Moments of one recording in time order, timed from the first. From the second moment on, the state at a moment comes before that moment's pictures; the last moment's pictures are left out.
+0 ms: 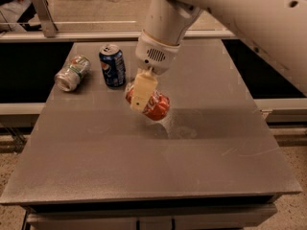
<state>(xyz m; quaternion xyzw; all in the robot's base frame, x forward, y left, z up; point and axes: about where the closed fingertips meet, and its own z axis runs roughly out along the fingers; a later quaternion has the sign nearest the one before) 0.508 0.023 0.893 -0.65 0.74 0.16 0.08</state>
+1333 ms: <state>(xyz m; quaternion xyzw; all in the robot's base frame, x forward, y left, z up) 0.491 0.030 0.856 -0.73 0.69 0.02 0.00</state>
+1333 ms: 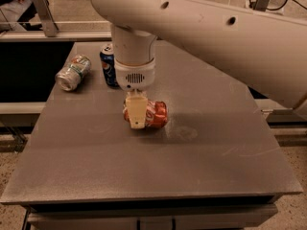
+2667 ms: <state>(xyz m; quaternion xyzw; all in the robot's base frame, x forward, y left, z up) 0.497 0.031 0.868 -0.73 0.68 0.02 0.03</state>
